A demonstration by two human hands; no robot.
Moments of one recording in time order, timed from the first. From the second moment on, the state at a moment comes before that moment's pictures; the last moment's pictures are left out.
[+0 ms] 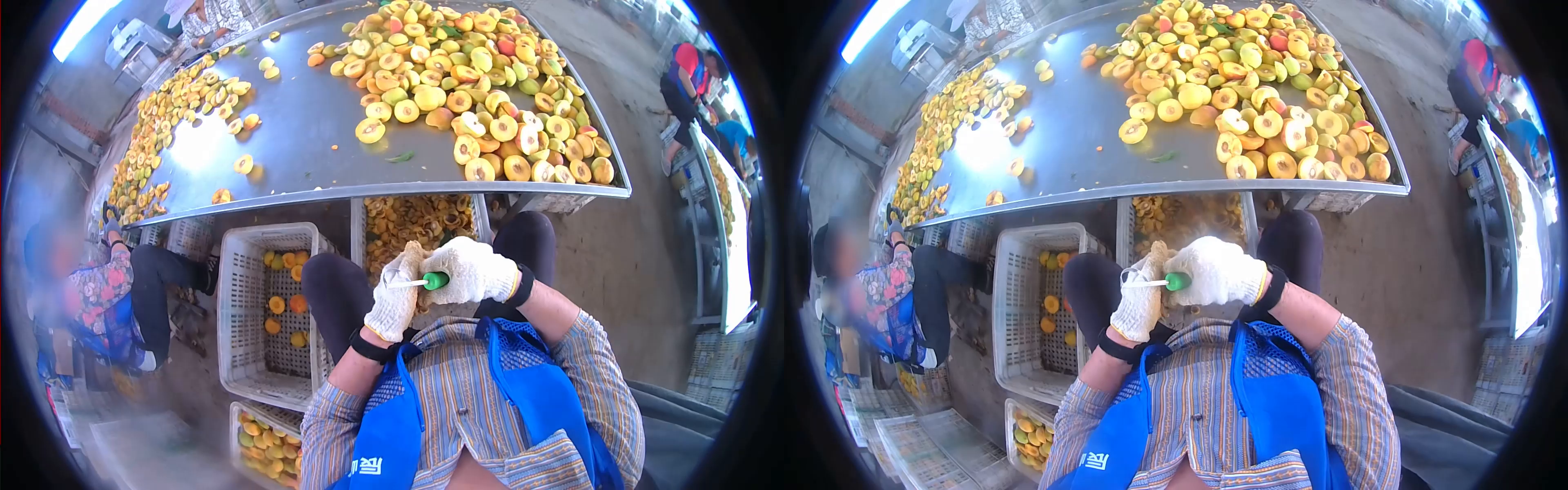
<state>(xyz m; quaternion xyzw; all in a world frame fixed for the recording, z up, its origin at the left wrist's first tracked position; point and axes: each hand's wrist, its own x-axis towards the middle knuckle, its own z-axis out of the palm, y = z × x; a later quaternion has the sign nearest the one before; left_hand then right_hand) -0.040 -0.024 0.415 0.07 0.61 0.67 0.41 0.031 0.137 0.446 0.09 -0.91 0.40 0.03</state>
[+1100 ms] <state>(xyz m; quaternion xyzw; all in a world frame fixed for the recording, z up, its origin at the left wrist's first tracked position) -0.057 -0.020 0.421 0.01 0.44 0.78 0.44 0.045 0.166 0.465 -0.20 -0.81 0.55 0.02</state>
